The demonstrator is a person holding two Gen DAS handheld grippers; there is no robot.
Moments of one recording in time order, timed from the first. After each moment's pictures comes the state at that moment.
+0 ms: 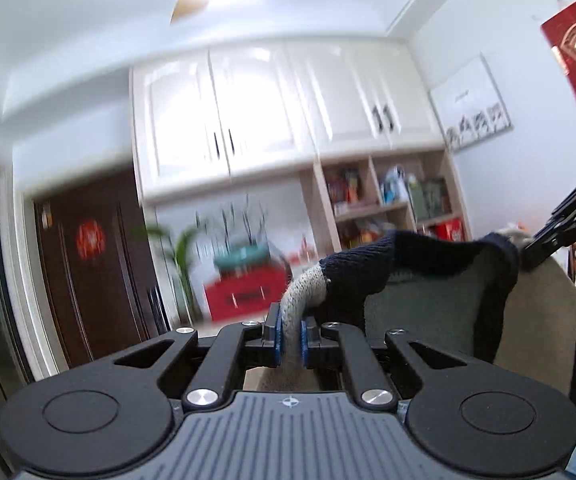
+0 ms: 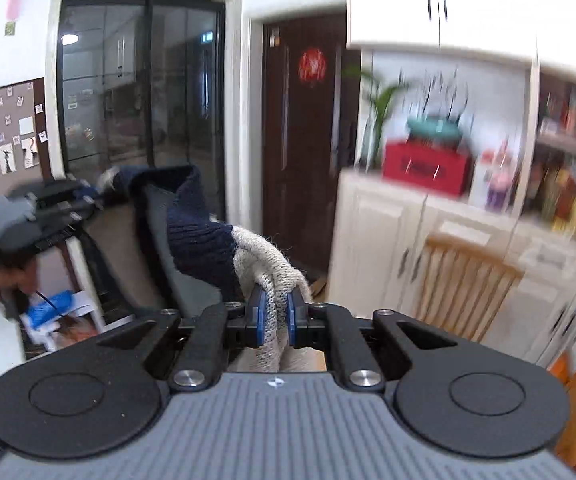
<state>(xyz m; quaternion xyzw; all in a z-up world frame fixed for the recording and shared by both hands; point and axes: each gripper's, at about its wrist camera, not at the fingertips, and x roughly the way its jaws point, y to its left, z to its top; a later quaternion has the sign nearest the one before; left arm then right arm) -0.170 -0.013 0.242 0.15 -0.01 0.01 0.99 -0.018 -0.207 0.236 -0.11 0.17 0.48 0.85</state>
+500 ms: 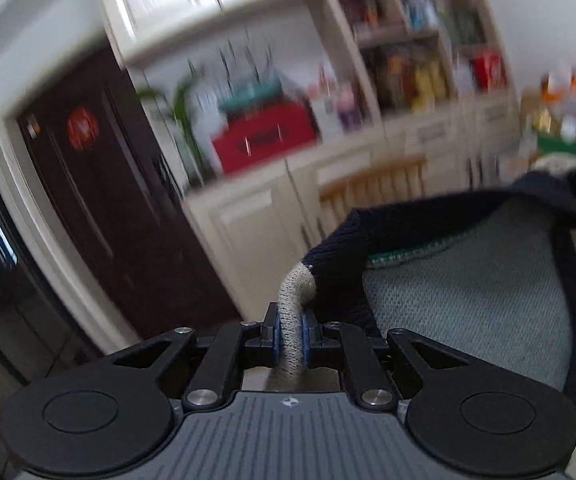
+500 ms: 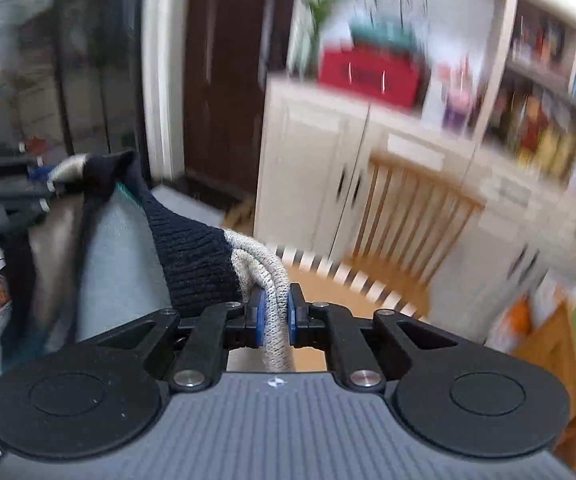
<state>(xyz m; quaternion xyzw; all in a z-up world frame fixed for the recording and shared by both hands) 0.089 0.028 0.042 0.18 0.29 0.07 0.94 0.148 -0.073 0.086 -0.16 0.32 0.36 0.86</state>
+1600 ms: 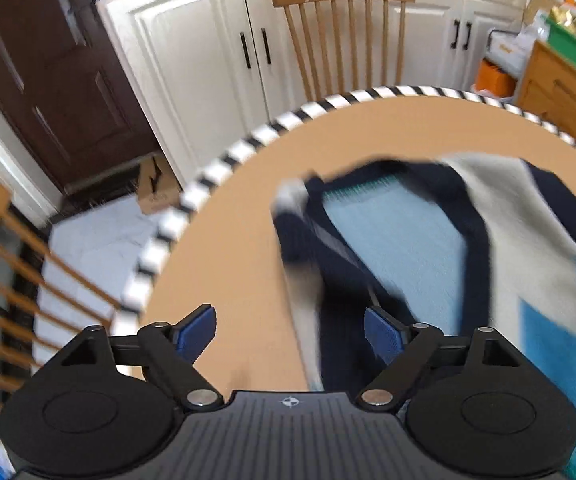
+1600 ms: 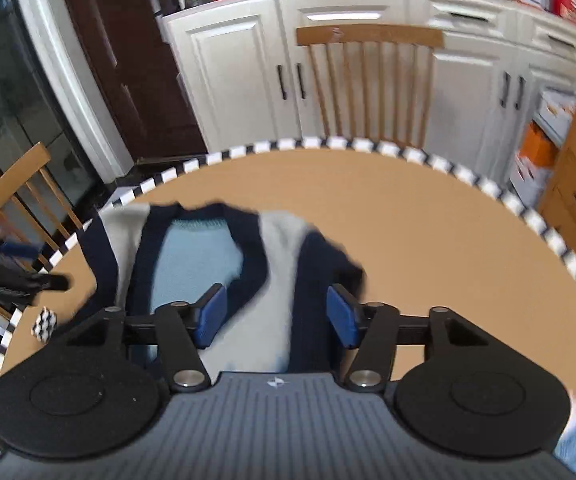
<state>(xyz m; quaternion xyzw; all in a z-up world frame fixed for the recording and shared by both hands) 0.162 0.108 -0.145 0.05 0.49 0.00 0.87 0.190 -0.121 -0.116 0.00 0.42 0.26 0.87</state>
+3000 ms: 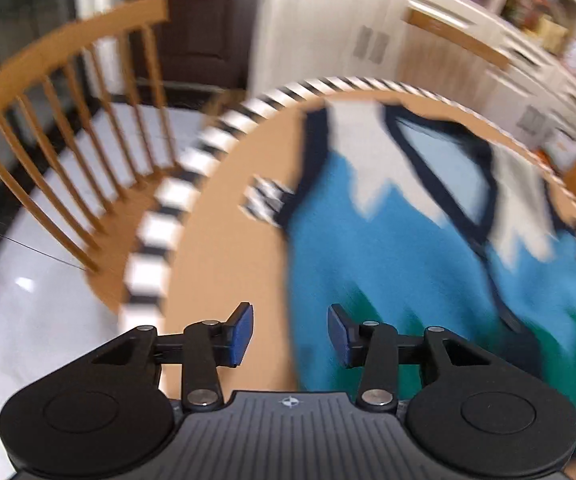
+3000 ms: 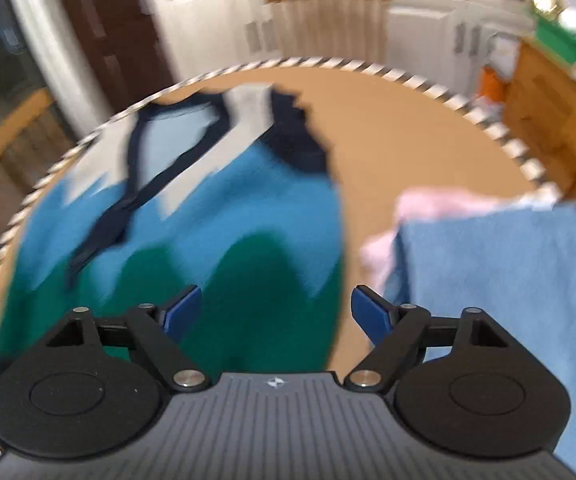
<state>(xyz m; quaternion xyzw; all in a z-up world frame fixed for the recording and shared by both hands) -0.065 0.156 -0.144 -0.15 0.47 0.09 0.86 0.033 -0.217 -0.125 -0.01 0.46 0.25 0.85</state>
